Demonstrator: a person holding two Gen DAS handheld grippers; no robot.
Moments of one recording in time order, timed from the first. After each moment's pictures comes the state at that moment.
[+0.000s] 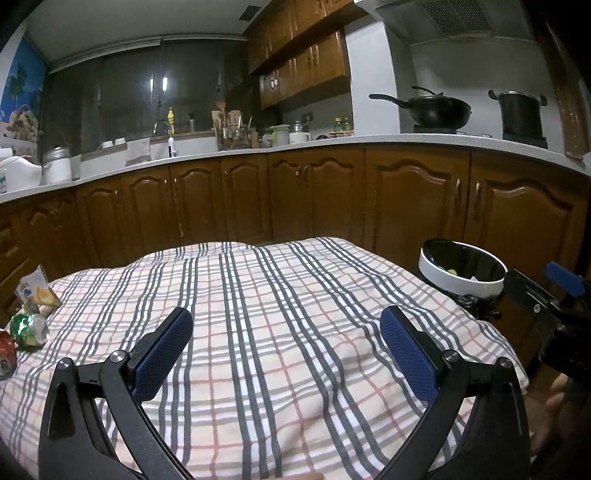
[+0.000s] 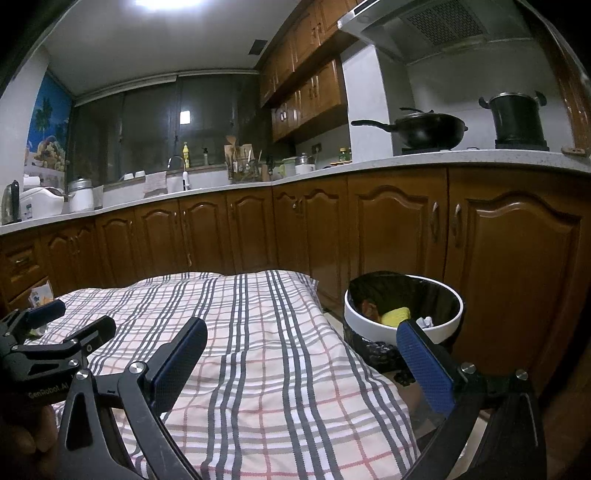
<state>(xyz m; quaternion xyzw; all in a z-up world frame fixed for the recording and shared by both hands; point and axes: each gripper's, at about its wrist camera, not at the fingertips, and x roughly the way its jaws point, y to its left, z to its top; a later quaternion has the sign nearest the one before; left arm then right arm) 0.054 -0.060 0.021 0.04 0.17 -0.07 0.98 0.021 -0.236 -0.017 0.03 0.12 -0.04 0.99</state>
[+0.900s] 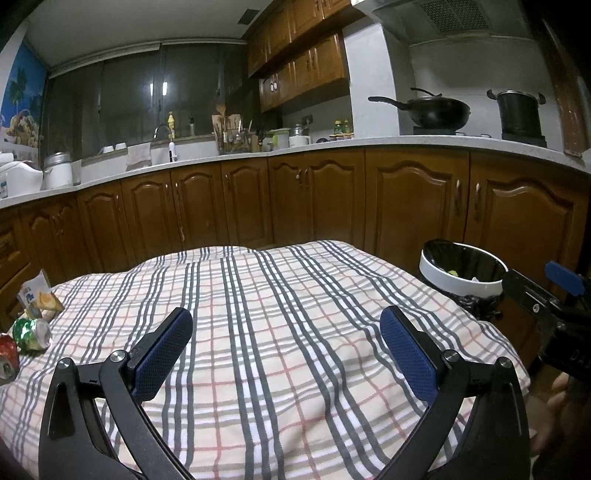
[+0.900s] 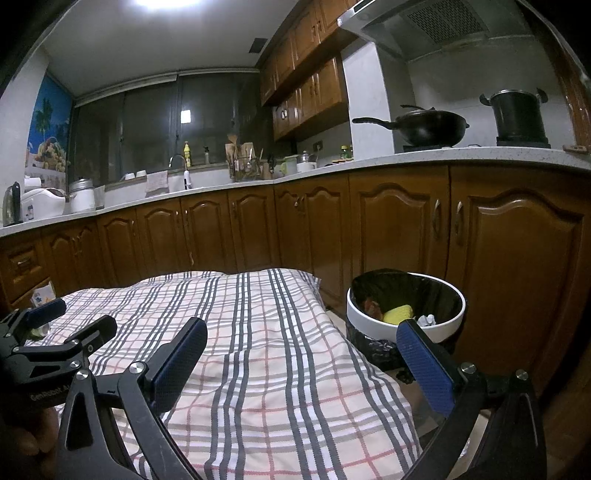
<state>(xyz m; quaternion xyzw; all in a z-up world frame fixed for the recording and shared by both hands) 0.054 -0.063 0.020 0.05 0.16 -0.06 0.98 0.020 -0.233 -0.017 0.04 0.12 -0.03 0.99</state>
